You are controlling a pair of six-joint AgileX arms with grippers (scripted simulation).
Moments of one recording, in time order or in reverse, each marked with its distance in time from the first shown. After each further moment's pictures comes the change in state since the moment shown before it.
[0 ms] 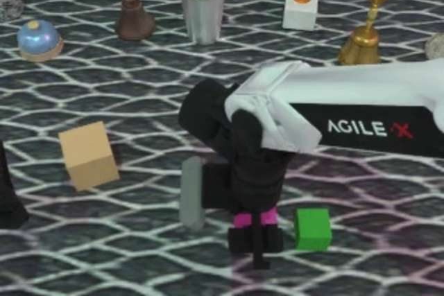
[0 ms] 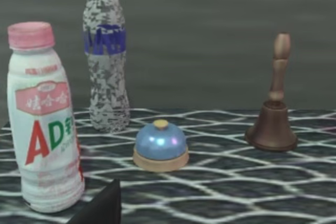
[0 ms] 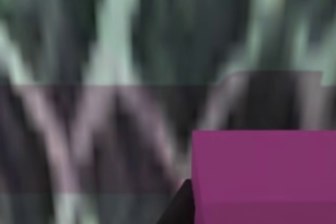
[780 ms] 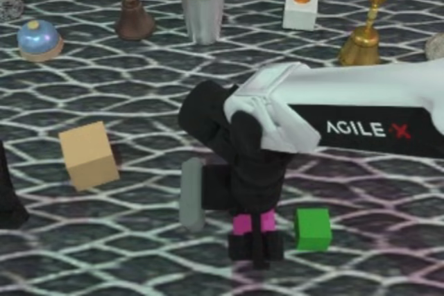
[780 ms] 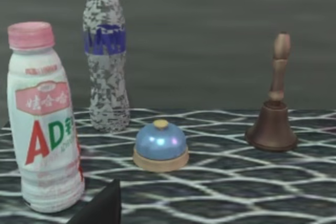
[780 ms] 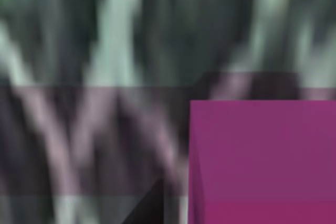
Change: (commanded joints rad) left arm 0.000 0.000 0.000 0.000 0.000 0.000; right arm 0.000 0.000 0.000 0.000 0.000 0.000
